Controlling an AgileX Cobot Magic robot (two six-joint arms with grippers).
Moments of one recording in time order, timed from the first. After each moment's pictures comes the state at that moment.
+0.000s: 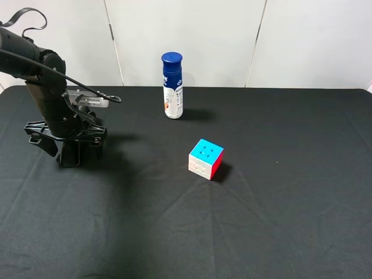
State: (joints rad) left arm -0.24 1.99 -1.10 0.13 0.61 -0.25; right arm -0.06 -0.01 -0.49 0.01 1.02 0.02
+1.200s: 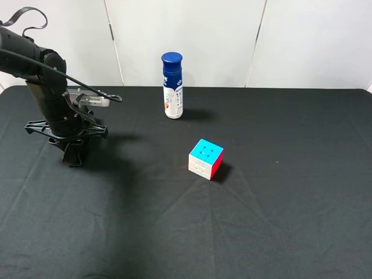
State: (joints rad) left arm -0.24 1.99 -1.10 0.13 0.60 -0.25; right arm -0.06 -0.01 -0.49 0.01 1.02 0.02
